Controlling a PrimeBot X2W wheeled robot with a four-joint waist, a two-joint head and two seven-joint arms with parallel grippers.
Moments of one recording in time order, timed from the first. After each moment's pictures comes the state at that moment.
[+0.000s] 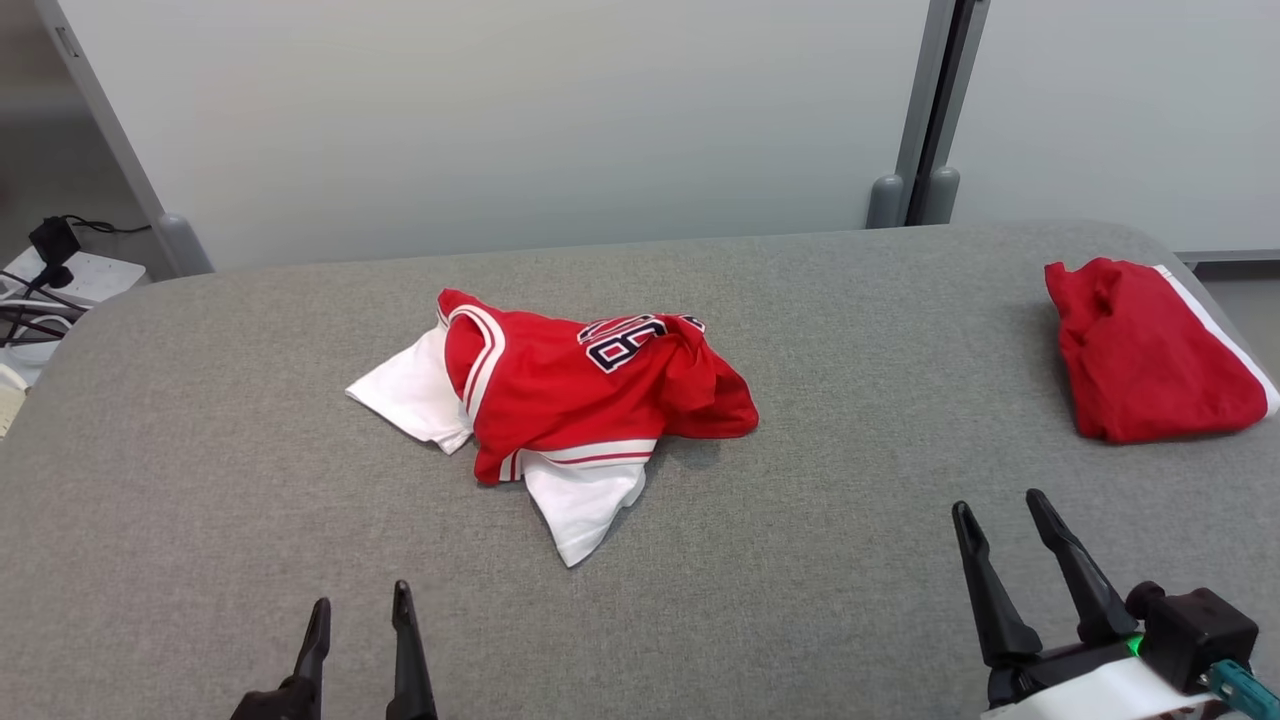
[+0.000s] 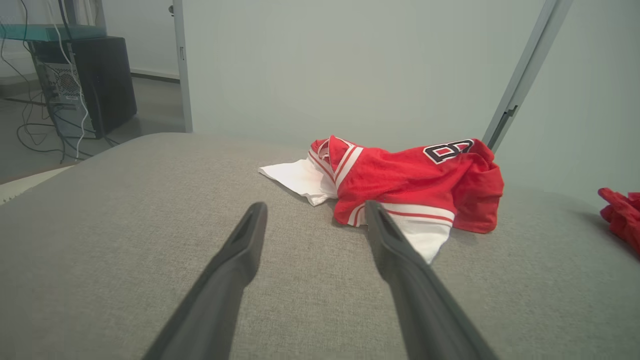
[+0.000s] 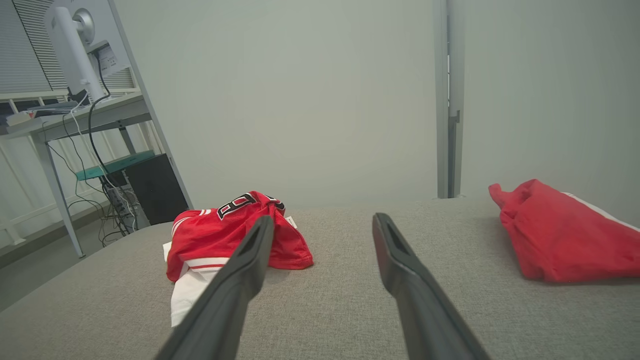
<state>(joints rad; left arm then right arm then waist) 0.14 0.05 -0.18 0.13 -0.34 0.25 -0.26 0.02 -0.13 0.19 0.11 0.36 0.13 -0.26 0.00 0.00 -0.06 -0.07</state>
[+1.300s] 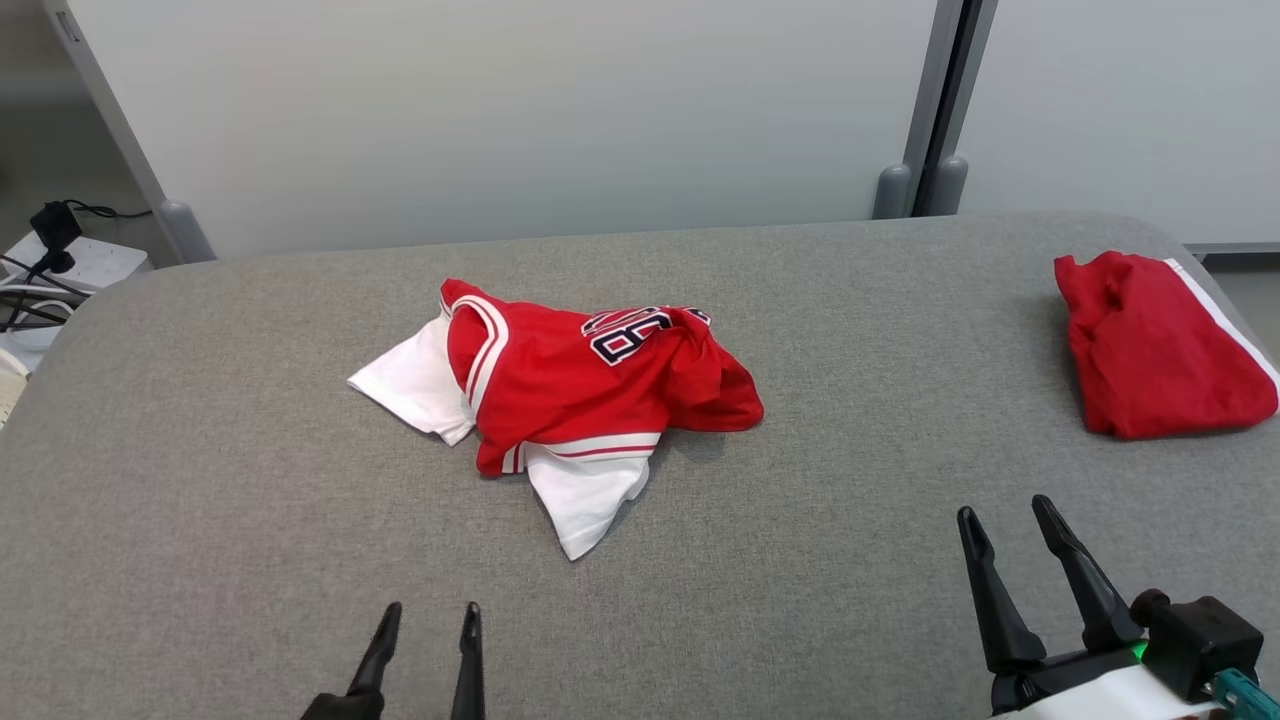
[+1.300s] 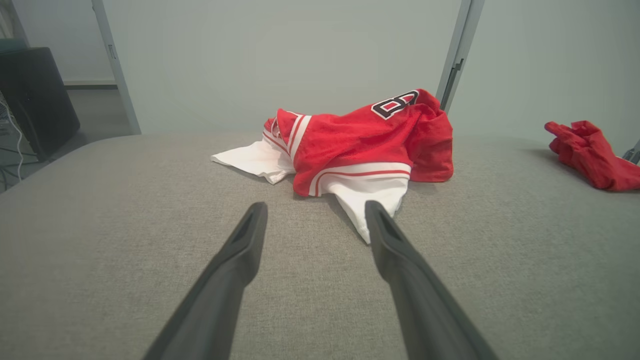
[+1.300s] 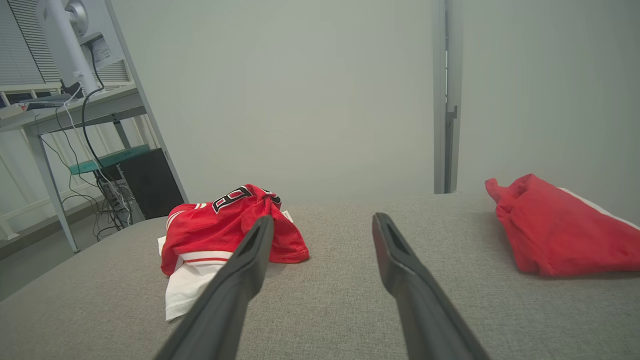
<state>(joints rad) 0.15 0.05 -0.20 0.16 -0.20 0.12 -0.26 0.04 -0.13 0.17 0.09 0.33 0.13 -0.26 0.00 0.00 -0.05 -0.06</state>
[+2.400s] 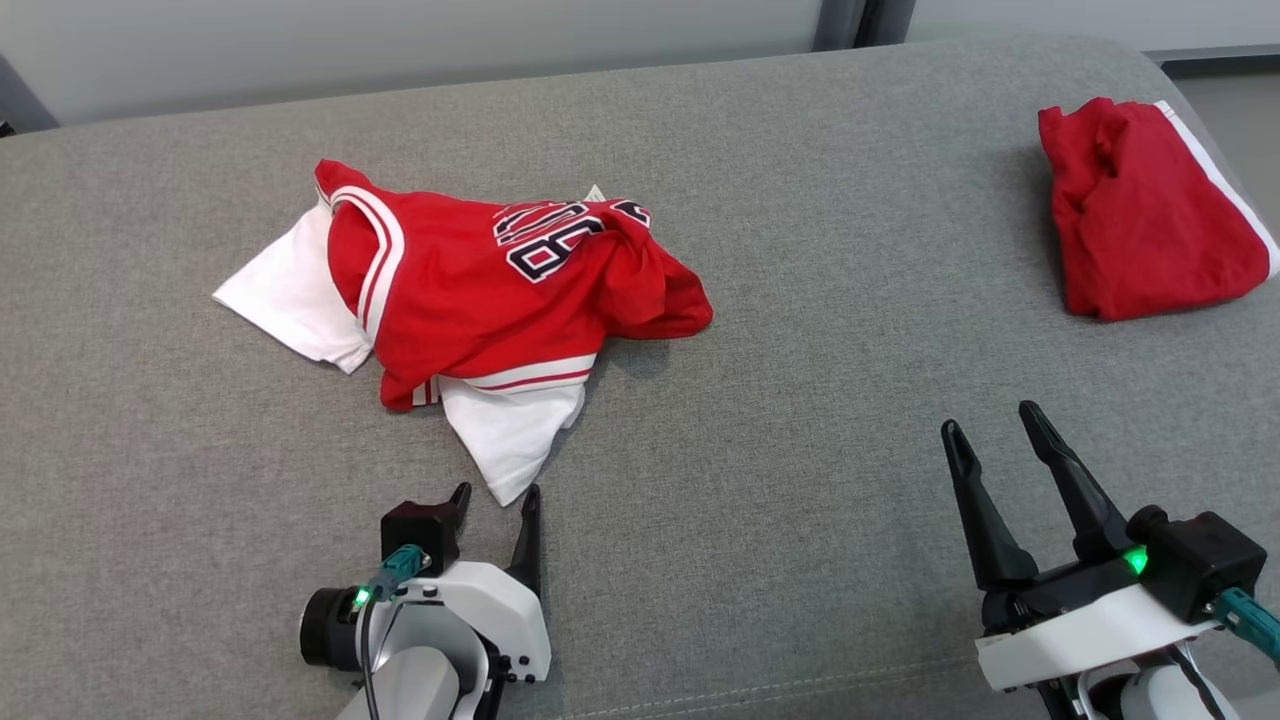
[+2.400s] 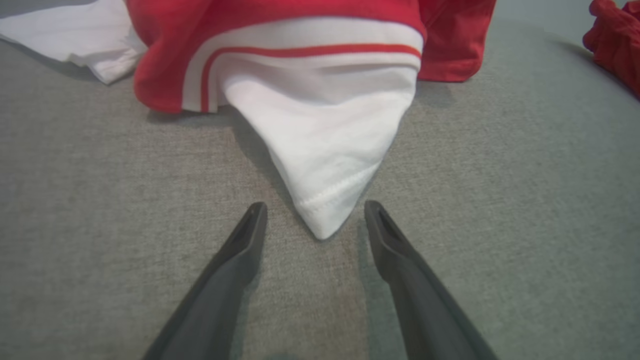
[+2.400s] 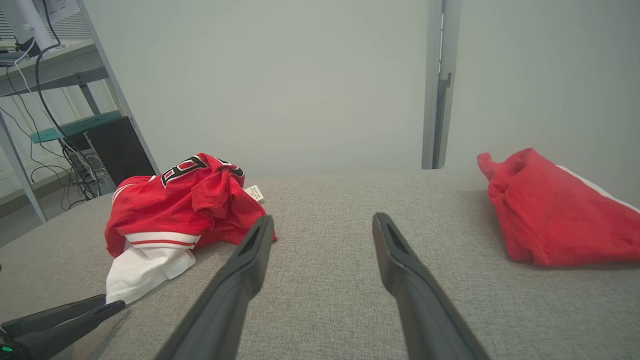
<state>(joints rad) -0.38 0.04 -0.52 0.76 -0.53 0.16 -0.26 -0.10 -0.18 0.22 0.08 0.35 0.13 -0.26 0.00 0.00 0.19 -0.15</state>
